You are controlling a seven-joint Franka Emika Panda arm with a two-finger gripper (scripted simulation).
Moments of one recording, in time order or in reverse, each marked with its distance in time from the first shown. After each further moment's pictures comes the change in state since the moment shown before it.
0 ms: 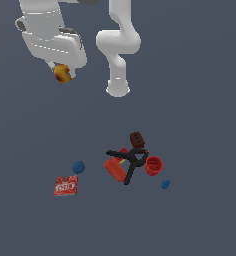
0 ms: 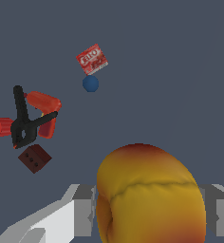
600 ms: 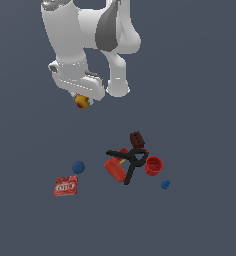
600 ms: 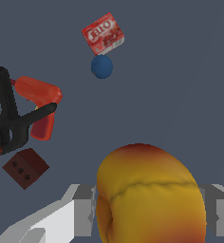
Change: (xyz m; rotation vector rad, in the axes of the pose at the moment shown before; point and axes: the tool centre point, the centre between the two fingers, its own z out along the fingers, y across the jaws) arm -0.009 -0.047 0.109 0.000 -0.001 -0.001
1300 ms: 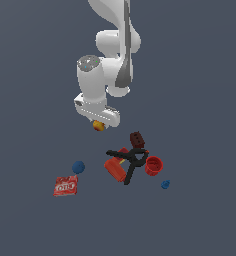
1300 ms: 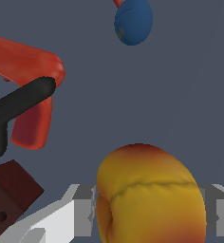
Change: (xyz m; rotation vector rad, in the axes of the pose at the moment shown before) arm -0.007 -0.057 0.128 0.000 -0.001 -0.001
